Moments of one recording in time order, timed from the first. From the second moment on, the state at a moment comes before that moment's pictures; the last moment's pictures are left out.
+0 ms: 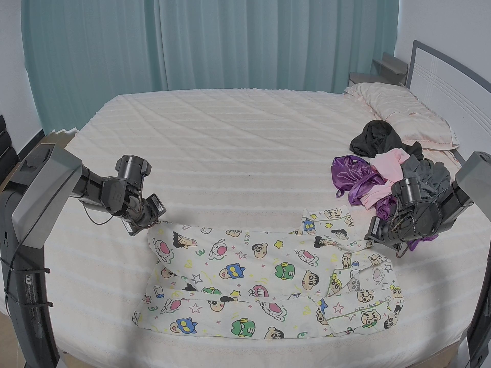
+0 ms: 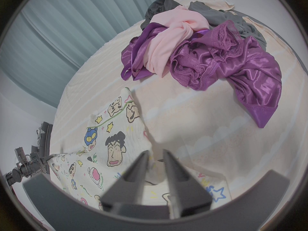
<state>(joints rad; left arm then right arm) -0.13 2.30 -1.45 0.03 0.05 -0.76 0.08 2.19 -1.02 -0.28 0.09 0.52</state>
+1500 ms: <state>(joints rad) -0.13 2.30 -1.43 0.04 0.05 -0.76 0.16 2.42 -1.38 -0.24 0.20 0.56</state>
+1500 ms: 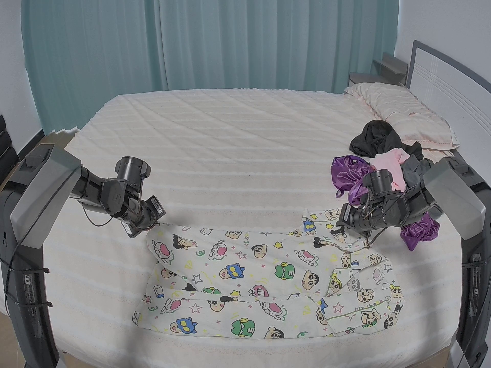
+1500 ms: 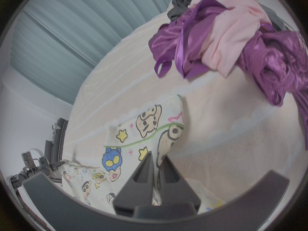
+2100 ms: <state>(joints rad) -0.13 2.27 -1.45 -0.07 0.04 -0.77 0.13 2.36 -1.34 -0.53 0.21 0.67</state>
